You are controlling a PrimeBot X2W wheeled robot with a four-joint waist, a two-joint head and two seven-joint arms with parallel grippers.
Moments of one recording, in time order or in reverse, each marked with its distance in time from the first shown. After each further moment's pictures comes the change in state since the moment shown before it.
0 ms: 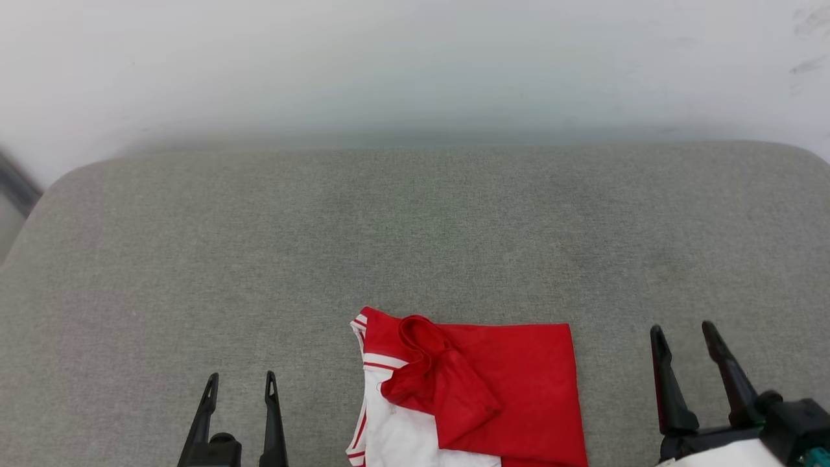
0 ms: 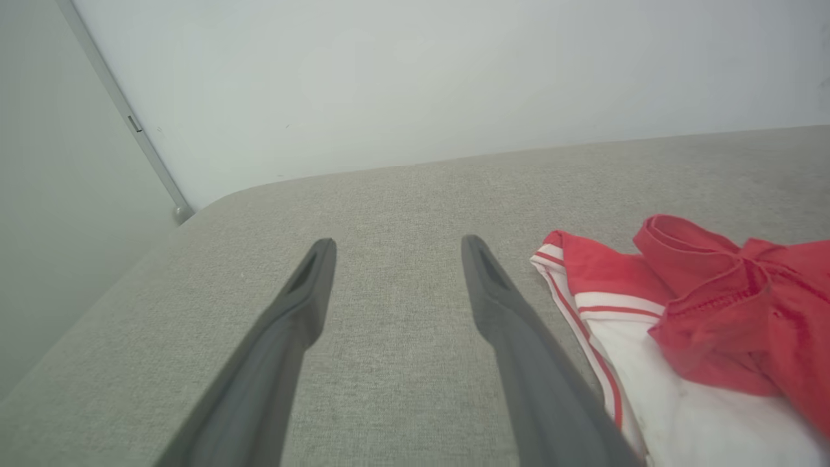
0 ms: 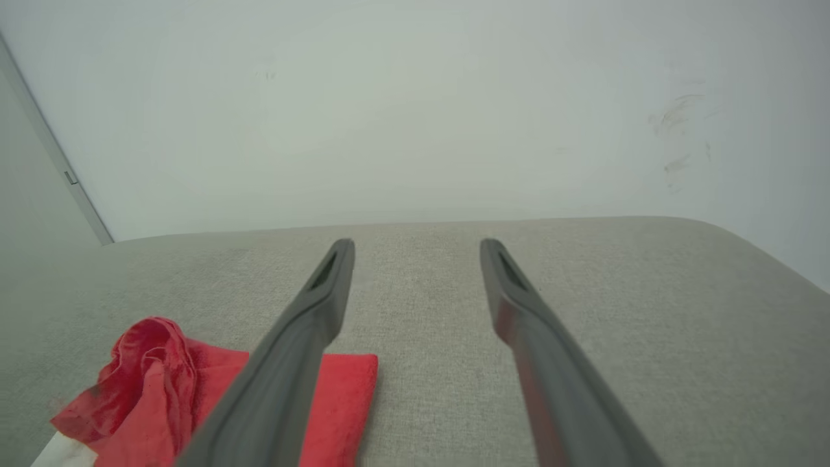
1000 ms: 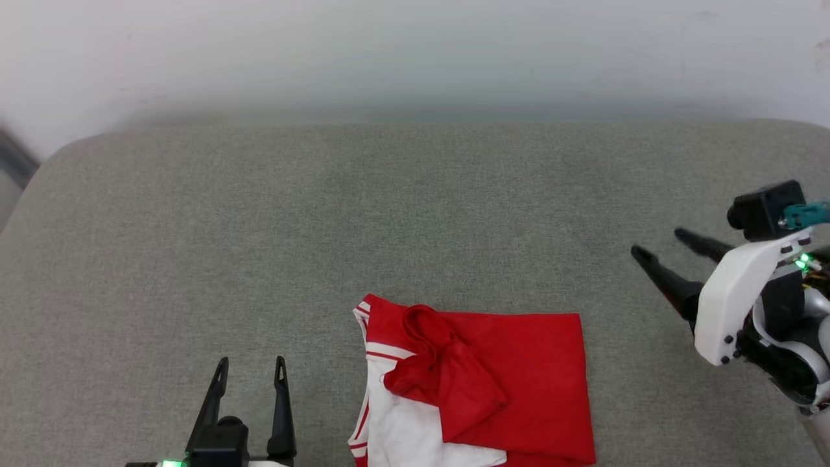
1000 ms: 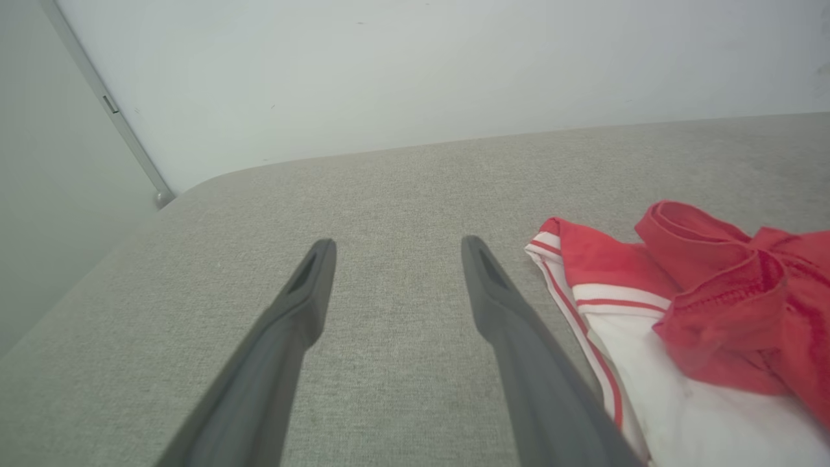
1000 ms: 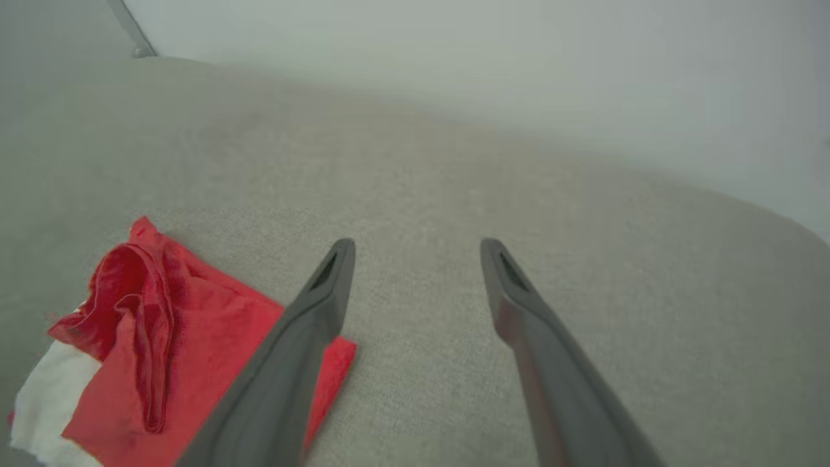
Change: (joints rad) left arm -0.032 -0.020 0.007 0.025 0.001 -0.035 0.000; right arm -0.482 -0.388 0.288 0.081 0.348 0.000 0.645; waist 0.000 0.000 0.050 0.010
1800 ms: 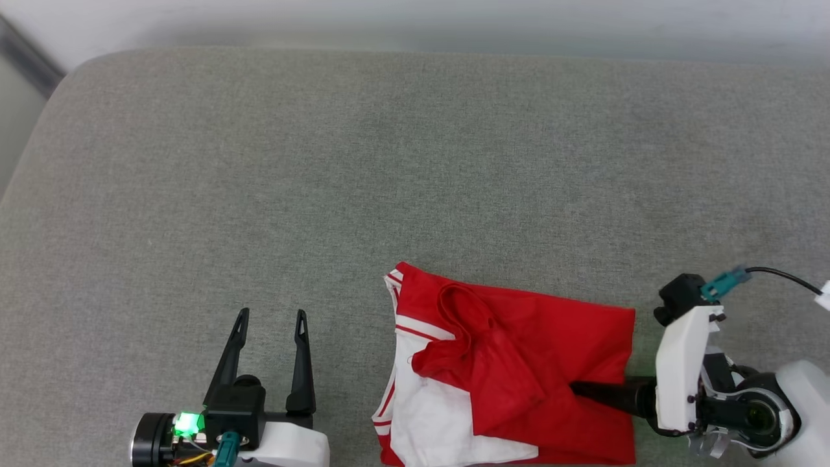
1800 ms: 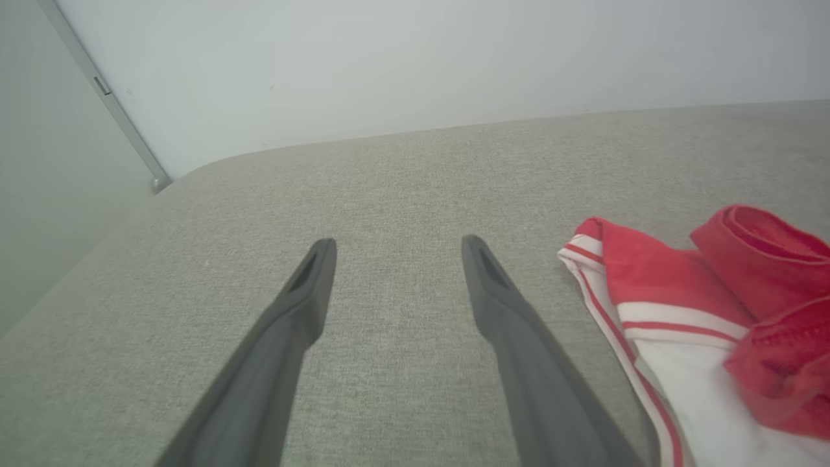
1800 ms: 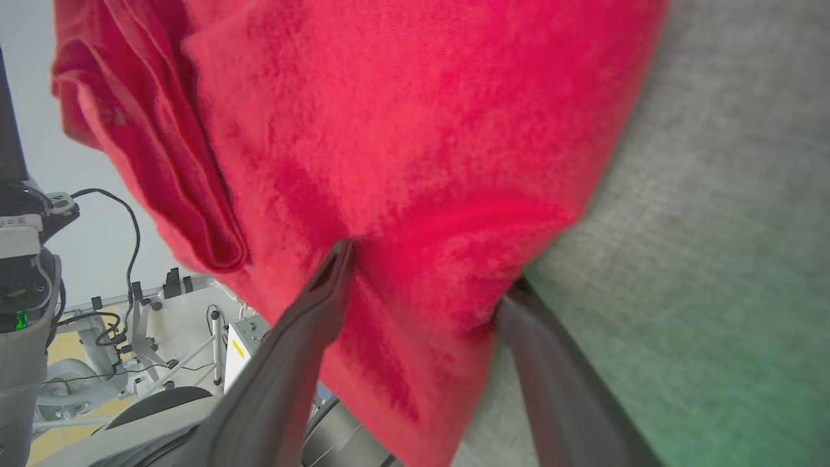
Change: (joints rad) left arm -0.117 -0.011 -0.036 -0.007 0.007 -0.022 0.000; right arm 0.081 0.046 0.093 0.177 0.559 0.001 0.480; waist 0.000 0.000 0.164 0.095
